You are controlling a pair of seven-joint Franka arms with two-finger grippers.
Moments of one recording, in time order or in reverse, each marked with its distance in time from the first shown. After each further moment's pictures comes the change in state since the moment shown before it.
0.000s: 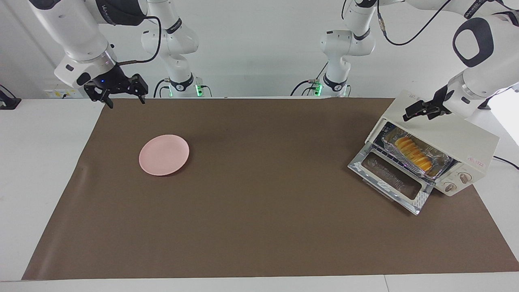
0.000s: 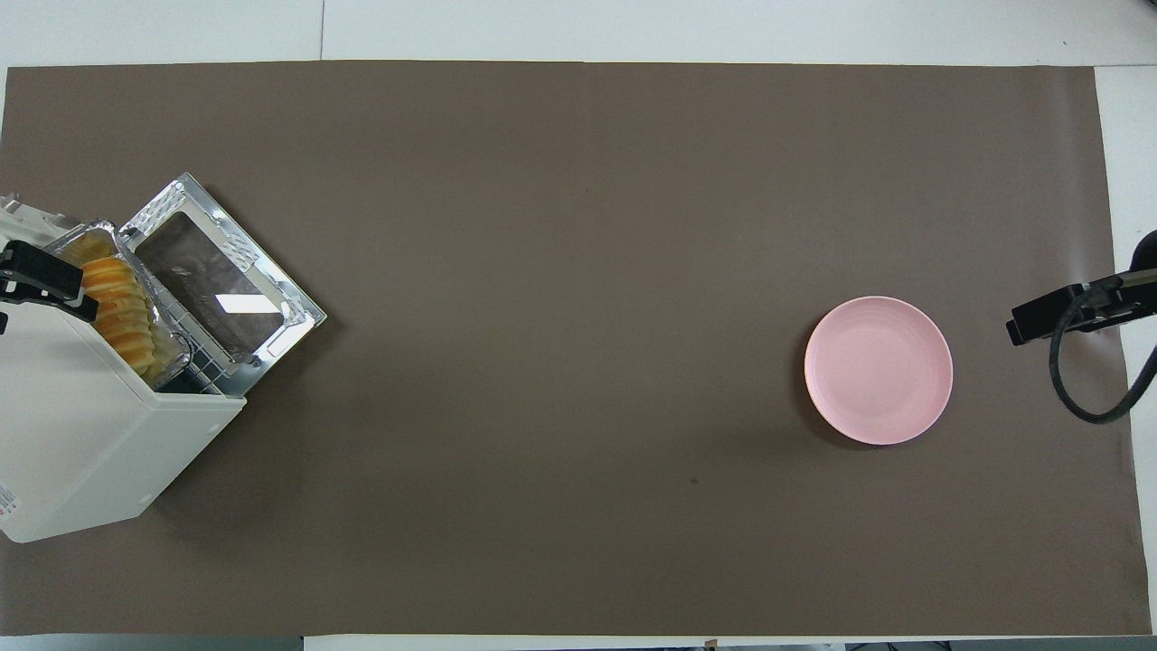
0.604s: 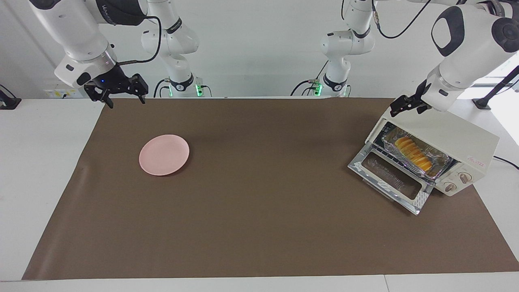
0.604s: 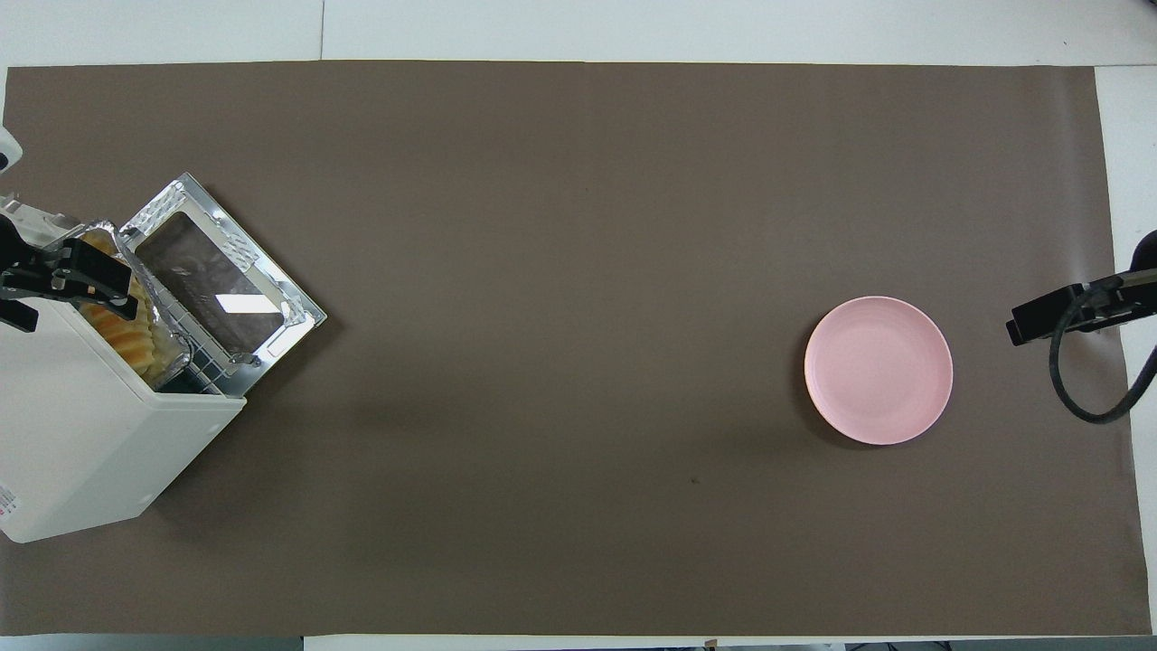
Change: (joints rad) left arm 0.056 -0.104 -0.190 -0.072 0.068 0.007 -0.147; right arm 0.000 0.000 0.000 0.000 0.000 0.000 0.000
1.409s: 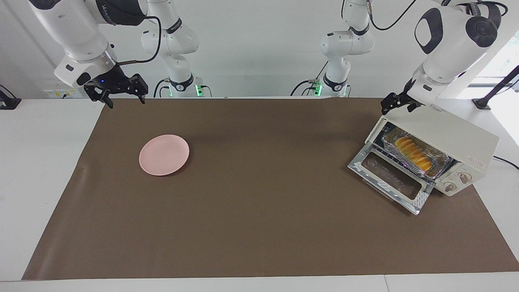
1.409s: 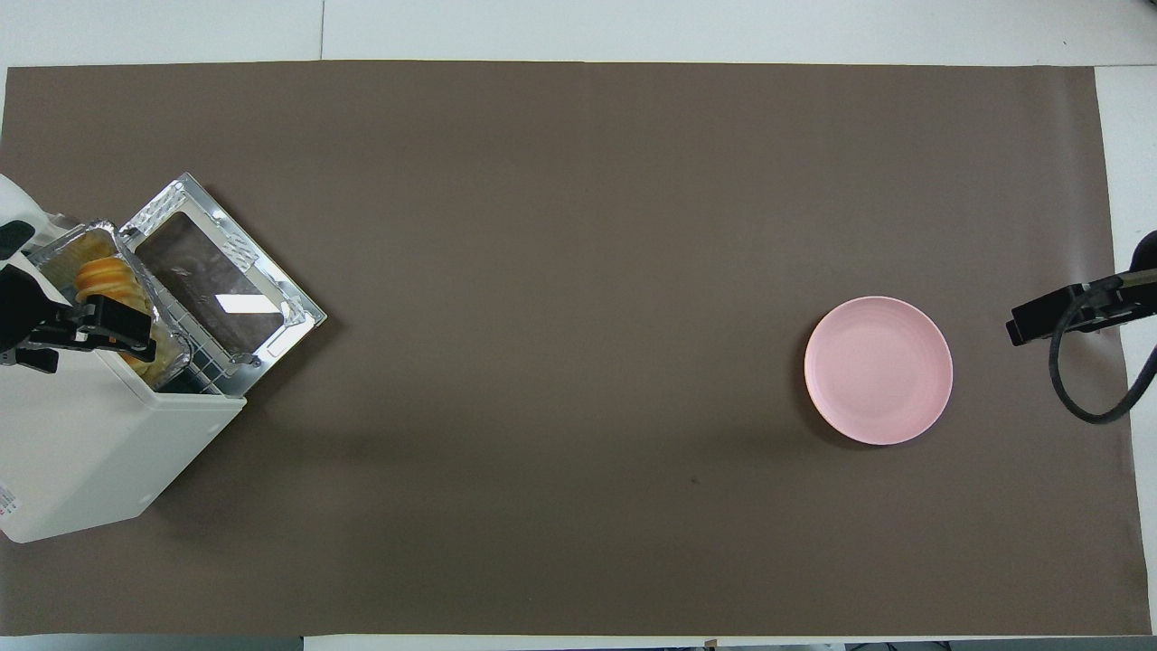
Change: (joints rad) left arm 0.000 -0.101 -0.015 -0.205 0.001 0.154 0.000; right arm 0.000 0.000 0.000 0.000 0.000 0.000 0.000
